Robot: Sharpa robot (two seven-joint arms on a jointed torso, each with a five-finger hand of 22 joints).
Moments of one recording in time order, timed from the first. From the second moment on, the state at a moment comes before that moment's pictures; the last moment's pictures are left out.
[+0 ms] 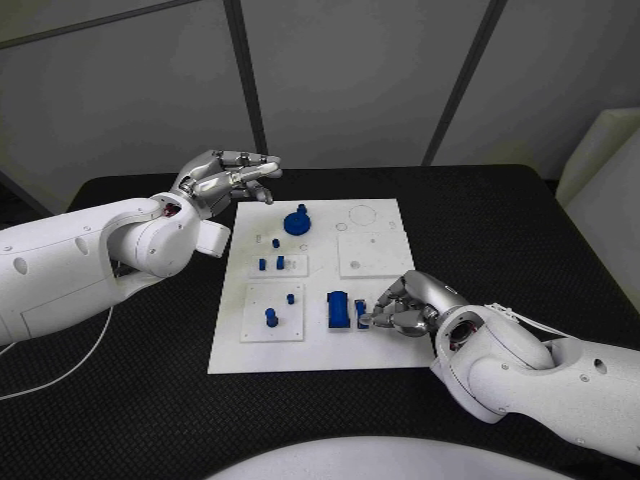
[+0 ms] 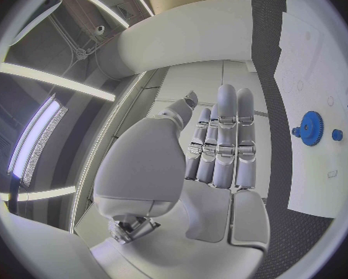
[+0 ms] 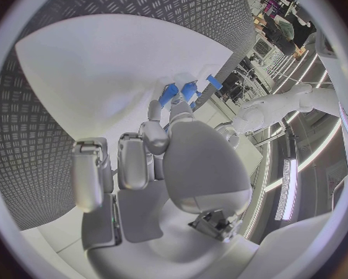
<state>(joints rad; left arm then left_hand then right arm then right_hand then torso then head) 1.23 -0.86 -0.04 1.42 -0.02 -0.14 0.36 1.37 -0.14 0.32 -0.01 0.05 1.08 0.16 0.07 0.08 1.16 0.10 0.10 0.07 1.30 0.02 0.62 0.42 0.19 1.05 0.13 0.60 0.70 0.90 -0.89 0.00 1.89 -1.45 -0.57 -0.68 1.34 -0.04 -0.17 0.20 0.17 1.20 0.02 0.07 0.71 1.43 -0.05 1.03 1.19 1.46 -0.11 1.38 1.18 0.01 1.47 0.00 1.57 1.31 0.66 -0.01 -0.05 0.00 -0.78</state>
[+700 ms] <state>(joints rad) 1.23 -0.86 -0.04 1.42 -0.02 -0.14 0.36 1.37 -0.14 0.32 -0.01 0.05 1.08 0.16 0.07 0.08 1.16 0.10 0.10 0.07 1.30 0.02 0.62 0.43 0.19 1.05 0.12 0.60 0.70 0.90 -0.87 0.00 1.85 -1.46 -0.56 -0.67 1.32 -0.03 -0.19 0.22 0.15 1.20 0.02 0.07 0.71 1.43 -0.05 1.03 1.19 1.46 -0.11 1.38 1.18 0.02 1.47 0.00 1.57 1.31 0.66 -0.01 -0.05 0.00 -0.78</state>
